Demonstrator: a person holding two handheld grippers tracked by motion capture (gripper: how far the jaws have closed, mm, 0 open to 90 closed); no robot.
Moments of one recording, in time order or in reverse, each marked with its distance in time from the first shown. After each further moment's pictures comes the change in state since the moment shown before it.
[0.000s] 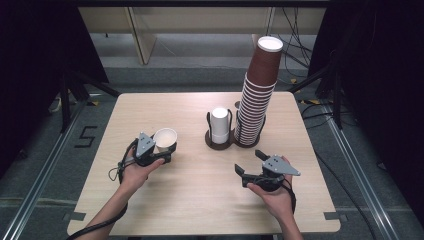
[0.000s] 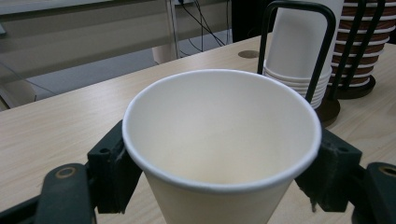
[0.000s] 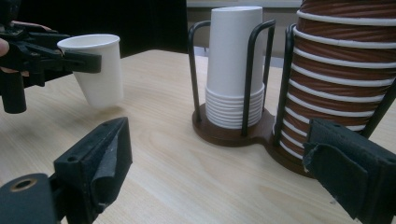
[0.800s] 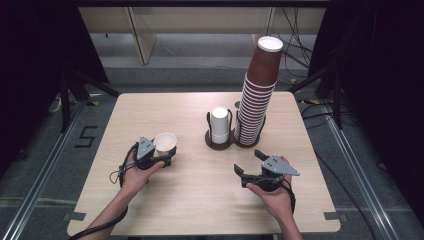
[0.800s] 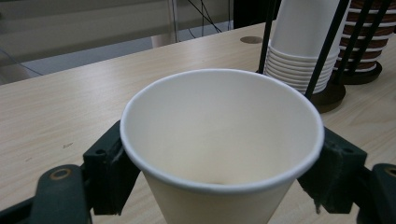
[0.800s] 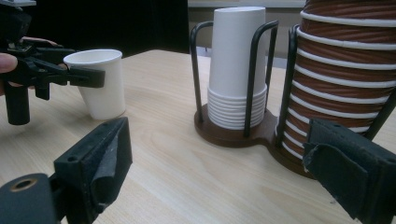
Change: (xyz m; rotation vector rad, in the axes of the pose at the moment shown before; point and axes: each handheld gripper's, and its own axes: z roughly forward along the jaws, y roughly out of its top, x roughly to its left) left arm 0.001 -0.017 0.003 0.021 -0.004 -0.032; right arm 0.002 0.001 -0.001 0.016 -0.006 0.008
